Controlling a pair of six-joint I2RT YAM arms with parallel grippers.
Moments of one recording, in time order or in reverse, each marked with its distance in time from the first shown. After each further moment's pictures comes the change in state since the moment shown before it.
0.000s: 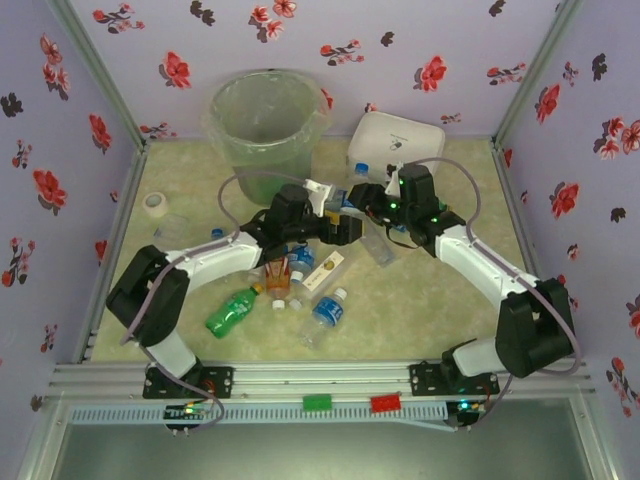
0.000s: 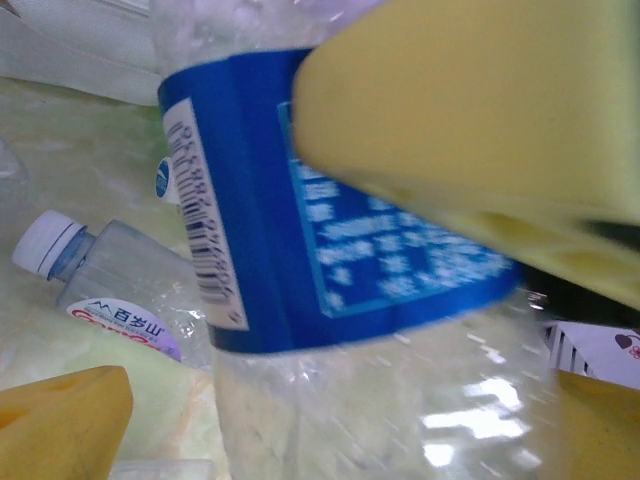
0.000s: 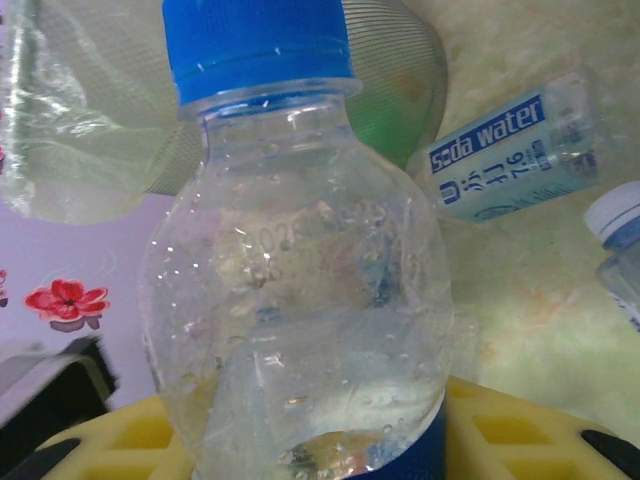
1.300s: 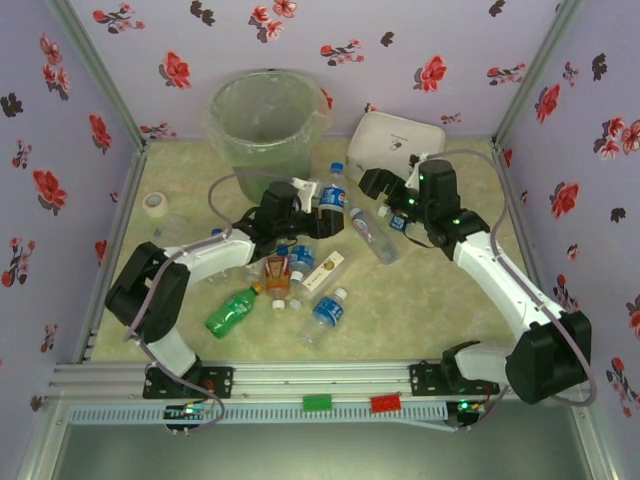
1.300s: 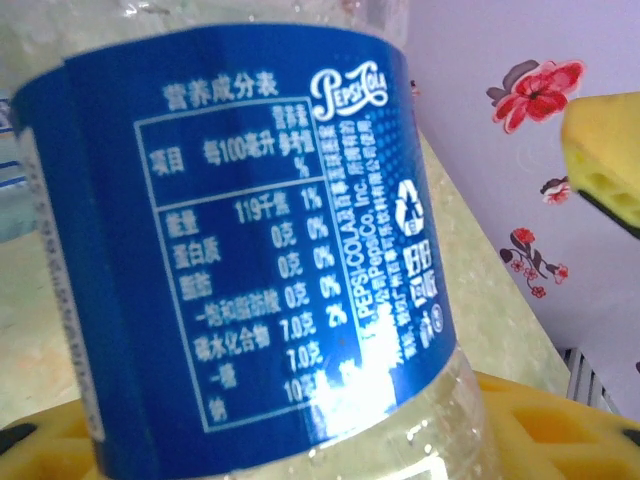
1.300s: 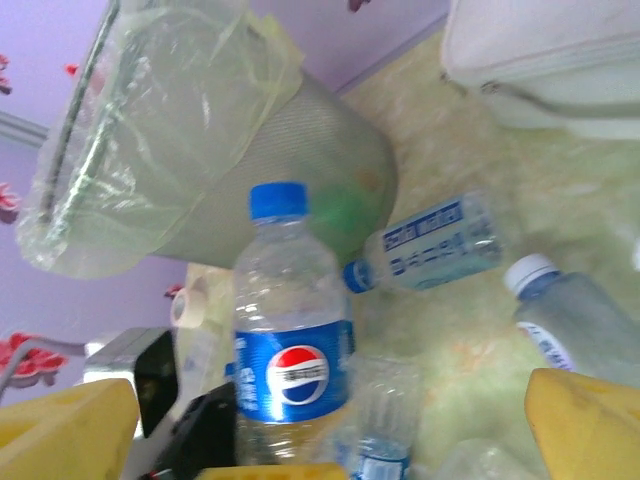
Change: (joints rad) left arm 0.091 -0.015 -0.042 -0.008 0.022 -0.020; right arm -0.065 -0.140 0.055 -0.179 0.149 -0.113
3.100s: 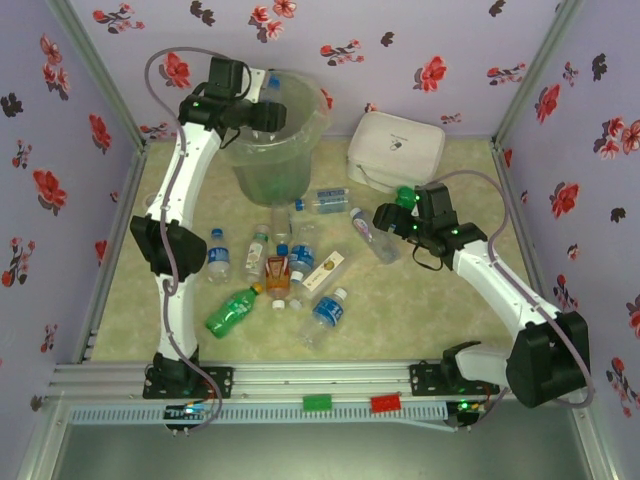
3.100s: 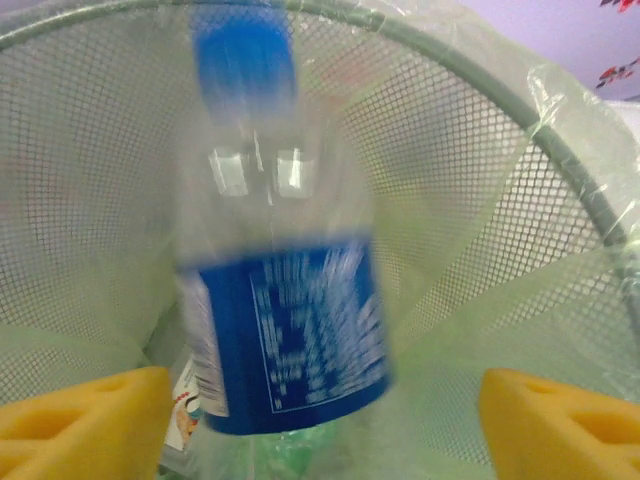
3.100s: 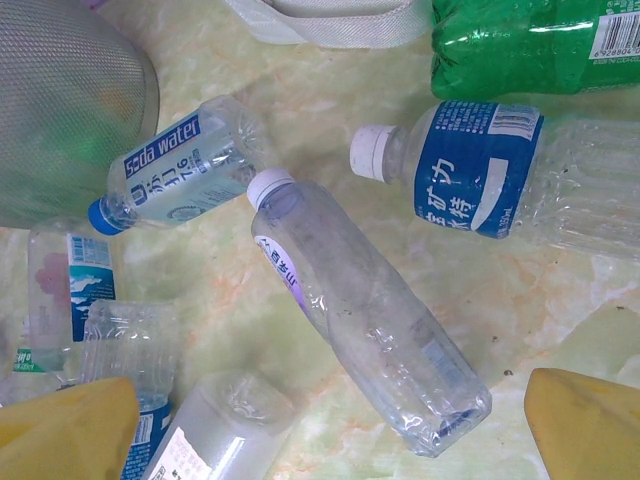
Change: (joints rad) left arm 0.365 0.514 1.486 -1.180 -0.268 0.517; right arm -0.017 -0.014 -0.134 -0.195 0.198 -0.170
